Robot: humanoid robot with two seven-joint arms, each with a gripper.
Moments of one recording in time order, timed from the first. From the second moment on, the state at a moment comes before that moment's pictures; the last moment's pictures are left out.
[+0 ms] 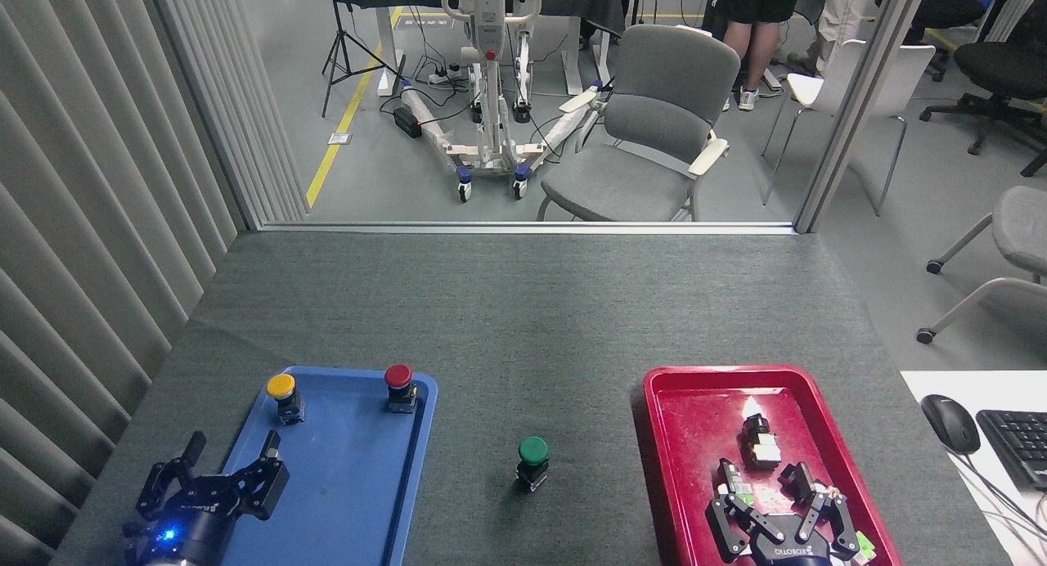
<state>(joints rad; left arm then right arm) -0.04 0.20 0.16 -1.29 -1.33 -0.23 0.17 0.13 -0.13 0.07 -1.44 1.33 0.01 -0.29</state>
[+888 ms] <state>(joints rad) -0.04 0.21 0.20 -1.24 -1.33 -0.23 0.18 0.12 -0.12 0.06 -1.44 1.32 0.01 -0.30</state>
